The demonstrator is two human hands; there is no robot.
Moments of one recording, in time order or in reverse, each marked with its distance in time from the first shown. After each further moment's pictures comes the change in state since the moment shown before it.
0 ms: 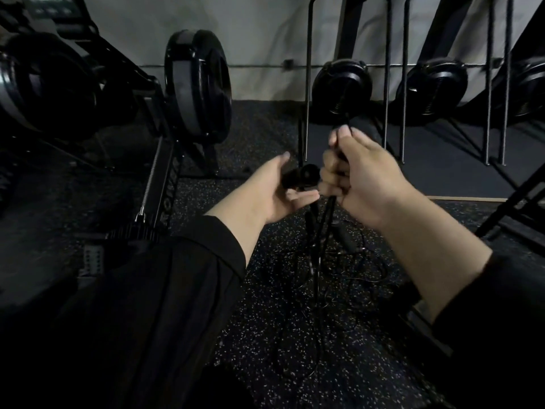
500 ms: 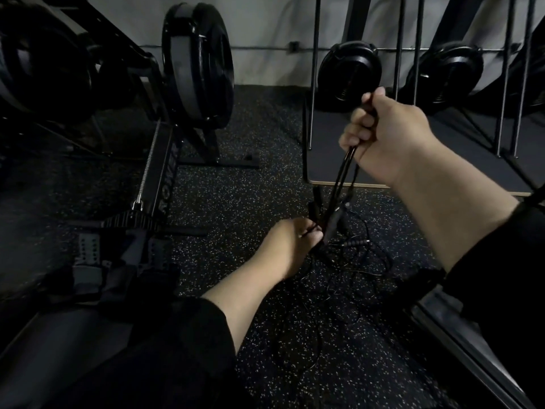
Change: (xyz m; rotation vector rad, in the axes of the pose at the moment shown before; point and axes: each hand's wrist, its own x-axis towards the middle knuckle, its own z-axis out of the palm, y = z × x) left_hand -0.017 -0.092 -0.046 1.204 0.012 0.409; right_hand 0.057 -0.012 -0.012 0.263 0.226 0.054
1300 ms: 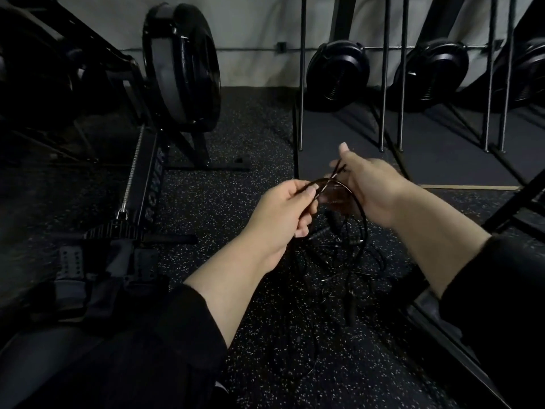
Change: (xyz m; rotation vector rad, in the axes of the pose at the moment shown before) left_hand 0.025 0.033 -0.011 -0.804 0.046 0.015; right_hand 0.003 0.031 -0.063 -0.610 -0.061 0.170
